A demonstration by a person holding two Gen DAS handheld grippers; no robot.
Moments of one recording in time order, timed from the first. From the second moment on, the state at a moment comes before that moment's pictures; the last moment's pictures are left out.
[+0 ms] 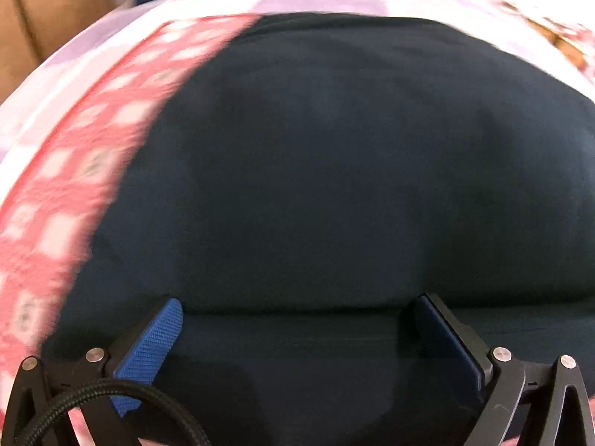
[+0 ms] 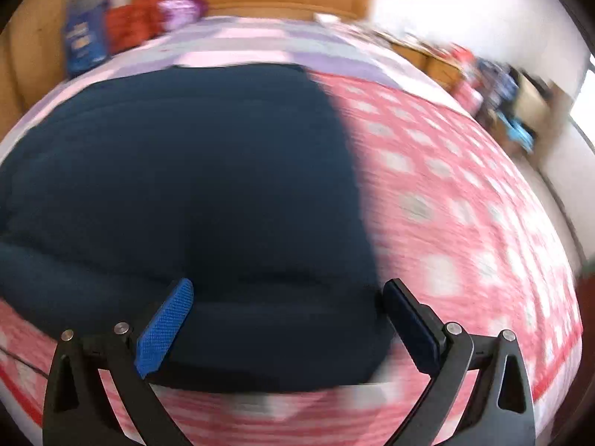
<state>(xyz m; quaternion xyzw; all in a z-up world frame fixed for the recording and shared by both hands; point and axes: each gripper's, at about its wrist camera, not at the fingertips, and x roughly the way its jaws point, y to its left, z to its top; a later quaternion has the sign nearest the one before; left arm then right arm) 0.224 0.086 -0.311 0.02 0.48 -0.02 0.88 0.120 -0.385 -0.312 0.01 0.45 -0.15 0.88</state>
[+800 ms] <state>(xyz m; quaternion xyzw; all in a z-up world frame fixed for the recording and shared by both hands) 0.210 0.079 -0.225 0.06 0.52 0.02 0.85 0.107 -0.416 -0.237 0.04 0.49 -0.20 0.85</state>
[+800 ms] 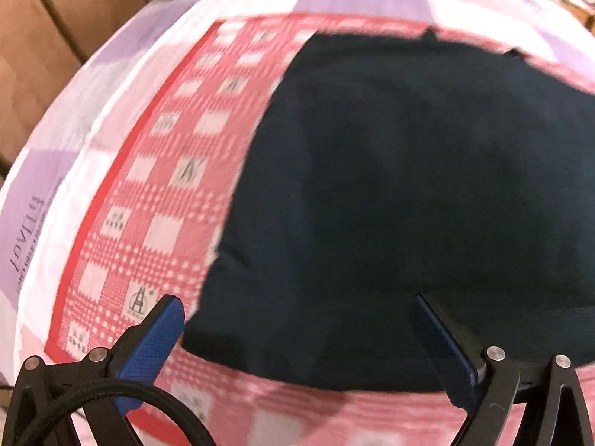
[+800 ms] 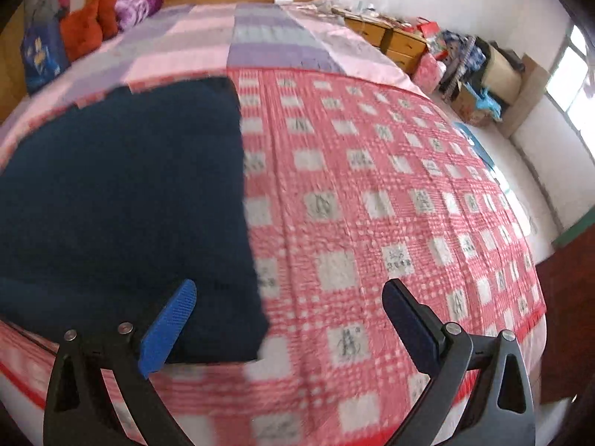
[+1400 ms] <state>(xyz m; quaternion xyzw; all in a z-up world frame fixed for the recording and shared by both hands) 0.096 -0.012 -0.036 0.05 0.51 -0.02 0.86 0.033 -0.233 -0.051 0.07 0.54 -0.10 0.83</state>
